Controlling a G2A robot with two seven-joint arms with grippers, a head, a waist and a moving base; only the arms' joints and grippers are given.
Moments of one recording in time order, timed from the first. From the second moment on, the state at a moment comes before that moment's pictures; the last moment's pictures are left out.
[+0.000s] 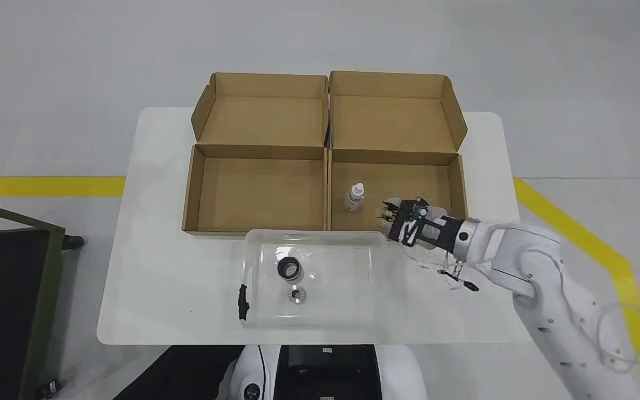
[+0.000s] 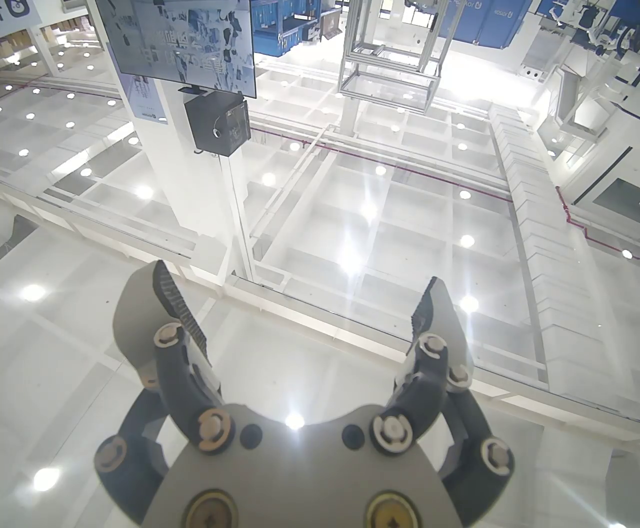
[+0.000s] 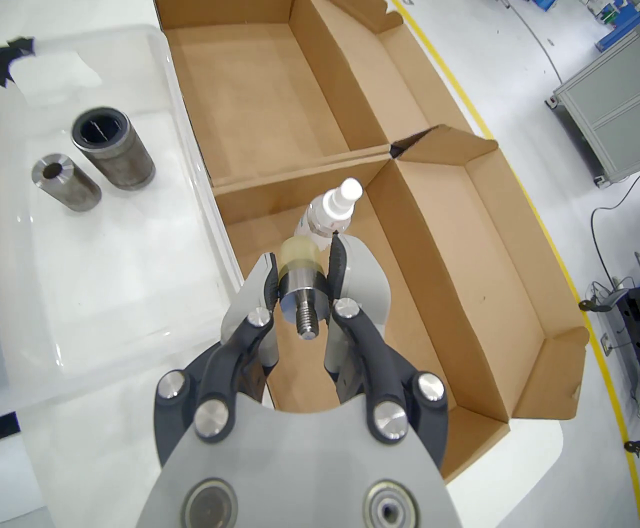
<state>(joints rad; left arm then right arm) -0.37 -0.34 -0.25 -1.16 3.07 0.41 0.06 -1.18 -0.94 1.25 -1.92 -1.27 -0.73 0.47</state>
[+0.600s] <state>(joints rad) -0.37 -0.34 -0.25 -1.16 3.07 0.41 0.06 -0.92 -0.99 1.02 -1.72 -1.28 -0.72 0.77</state>
